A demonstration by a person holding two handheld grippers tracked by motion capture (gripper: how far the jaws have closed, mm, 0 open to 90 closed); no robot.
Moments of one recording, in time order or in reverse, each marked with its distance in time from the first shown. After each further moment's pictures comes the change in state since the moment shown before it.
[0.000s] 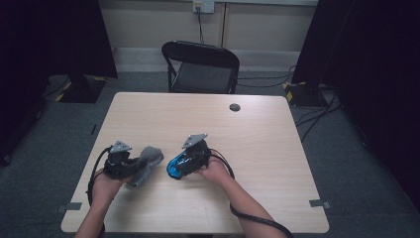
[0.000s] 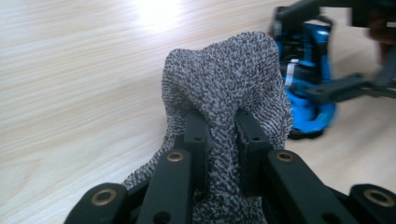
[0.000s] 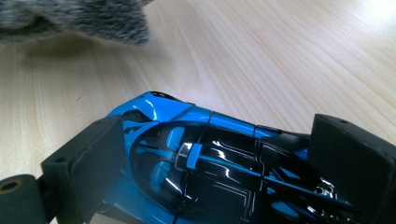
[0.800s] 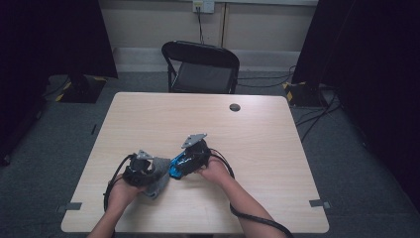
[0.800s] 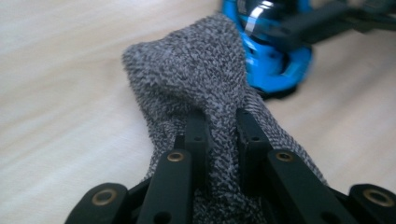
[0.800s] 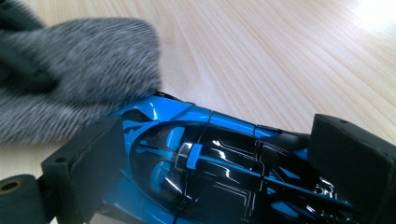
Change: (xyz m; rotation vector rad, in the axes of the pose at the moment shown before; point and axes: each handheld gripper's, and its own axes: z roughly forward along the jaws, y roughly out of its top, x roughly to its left) left arm -0.050 -0.009 0.028 0.192 -0.089 0.091; right arm 0.000 0.001 0.000 0.009 0.000 -0.005
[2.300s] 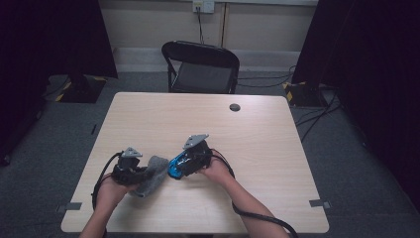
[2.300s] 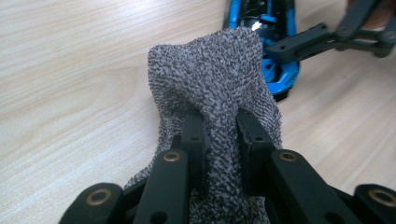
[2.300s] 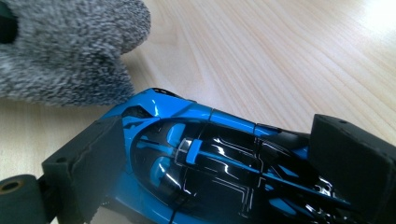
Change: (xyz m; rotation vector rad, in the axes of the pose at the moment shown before) left arm 0.024 -0.003 -0.025 -0.069 -0.016 -0.037; right arm -0.002 -0.003 -0.002 -0.016 0.012 -0.024
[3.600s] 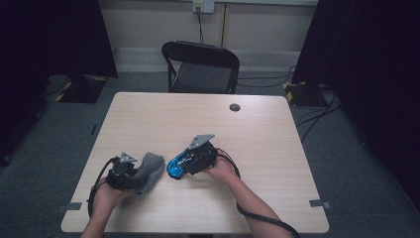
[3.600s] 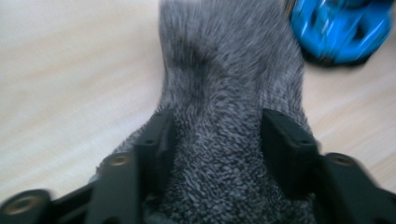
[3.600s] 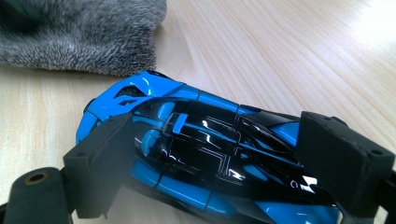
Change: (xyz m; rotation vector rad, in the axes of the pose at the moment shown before) left arm 0.010 -0.023 0.010 0.073 0.143 -0.020; right arm -0.007 -0.009 -0.014 -0.015 0.001 -0.031
